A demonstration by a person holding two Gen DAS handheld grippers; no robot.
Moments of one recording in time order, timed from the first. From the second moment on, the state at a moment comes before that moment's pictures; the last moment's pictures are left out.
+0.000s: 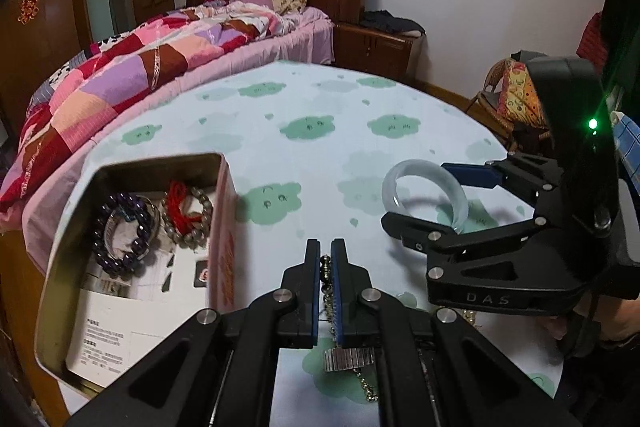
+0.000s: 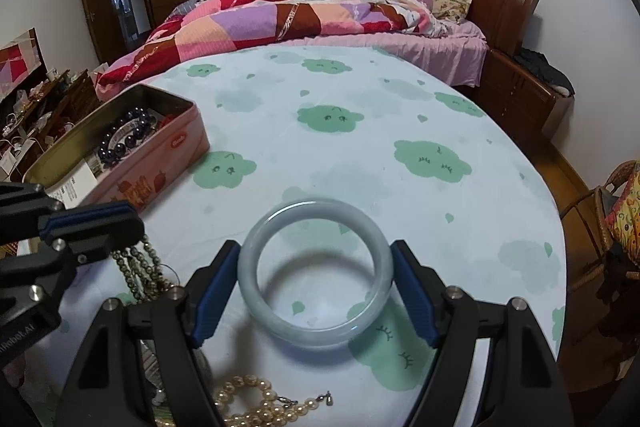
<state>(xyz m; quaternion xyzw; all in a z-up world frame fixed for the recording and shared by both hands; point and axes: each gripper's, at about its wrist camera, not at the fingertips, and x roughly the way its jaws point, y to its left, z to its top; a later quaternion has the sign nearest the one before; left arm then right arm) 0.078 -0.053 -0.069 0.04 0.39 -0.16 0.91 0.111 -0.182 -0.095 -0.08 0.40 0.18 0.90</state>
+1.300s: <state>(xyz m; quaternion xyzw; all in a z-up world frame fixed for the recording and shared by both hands) 0.094 0.048 0.035 0.02 0.27 -0.08 0.96 0.124 -0.098 -0.023 -0.12 0.33 0.25 0.90</state>
